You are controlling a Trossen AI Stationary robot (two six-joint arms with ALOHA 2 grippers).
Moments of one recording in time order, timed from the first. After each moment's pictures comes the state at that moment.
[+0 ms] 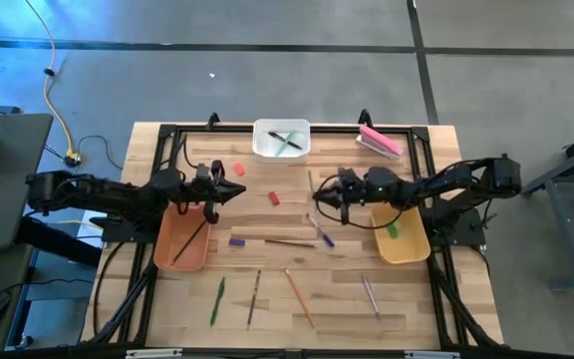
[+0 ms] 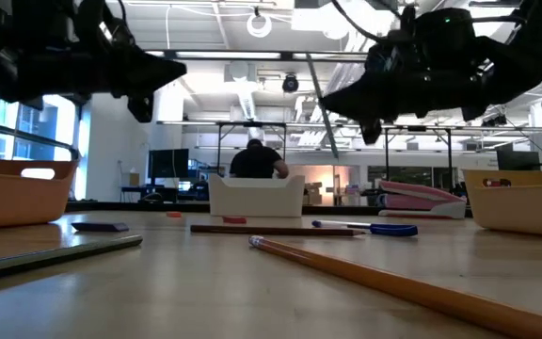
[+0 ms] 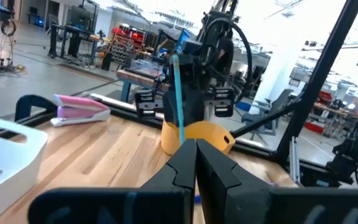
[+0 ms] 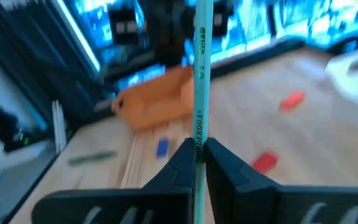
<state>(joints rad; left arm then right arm) 0.37 1.03 0.10 1.04 0.19 -0.30 -0.20 1.46 0.39 0.99 -0.22 0.31</state>
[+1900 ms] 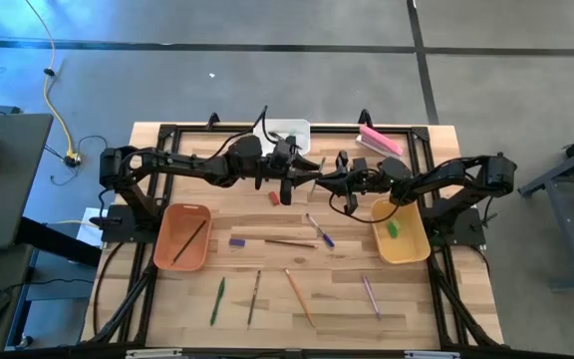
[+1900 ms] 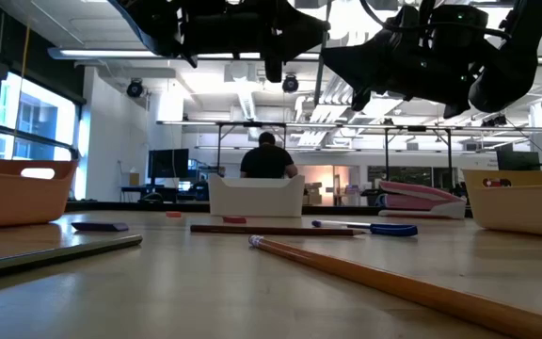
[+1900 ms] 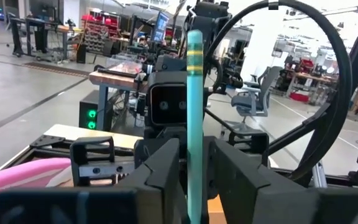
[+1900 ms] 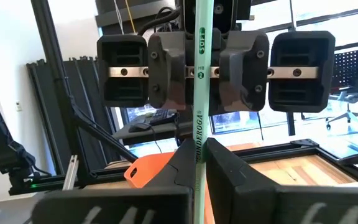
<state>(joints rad) 0.35 1.69 1.03 0.71 0.29 -0.18 -0.29 1.51 0.39 1.37 -0.37 0.24</state>
